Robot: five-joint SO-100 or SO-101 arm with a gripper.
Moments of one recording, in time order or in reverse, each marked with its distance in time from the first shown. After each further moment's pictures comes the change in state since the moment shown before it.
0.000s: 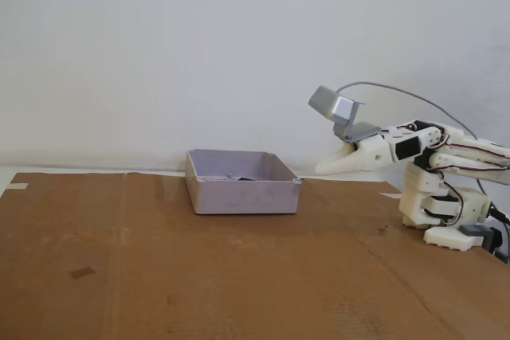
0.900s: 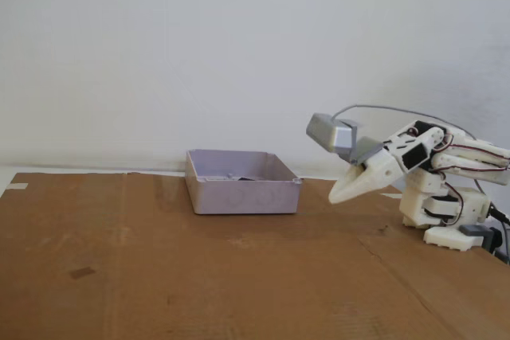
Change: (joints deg) arm -3.8 1.1 0.4 16.4 0.0
